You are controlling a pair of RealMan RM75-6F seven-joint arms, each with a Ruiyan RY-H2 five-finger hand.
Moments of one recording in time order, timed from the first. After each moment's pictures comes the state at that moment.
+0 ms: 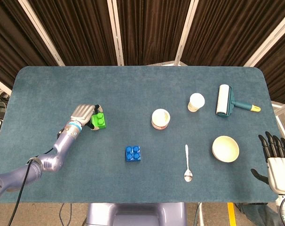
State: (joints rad) left arm -0.91 -1.63 -0.22 -1.01 0.92 0.60 0.16; right arm 0.03 -1.09 0.09 -1.69 -1.50 1.55 -0.22
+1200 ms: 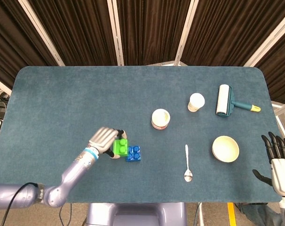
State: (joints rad) left arm -0.93 -1.47 -0.16 -1.82 0.69 0.94 0.53; right arm 0.02 -1.06 0.08 -1.70 -1.51 1.57 -0.17
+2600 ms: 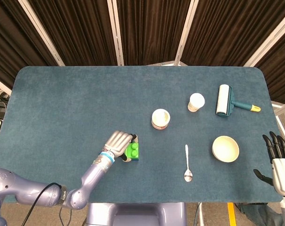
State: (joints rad) left arm -1.05 -1.66 -0.15 -1.72 0.55 1.04 0.69; right arm 0.02 -1.06 0.08 -1.70 -1.51 1.57 -0.17
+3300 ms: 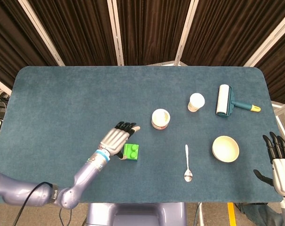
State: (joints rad) left arm -1.01 -1.54 -0.16 -1.80 0.66 1.02 0.60; right arm 0.02 -1.05 0.08 -1.71 -1.51 1.57 -0.16
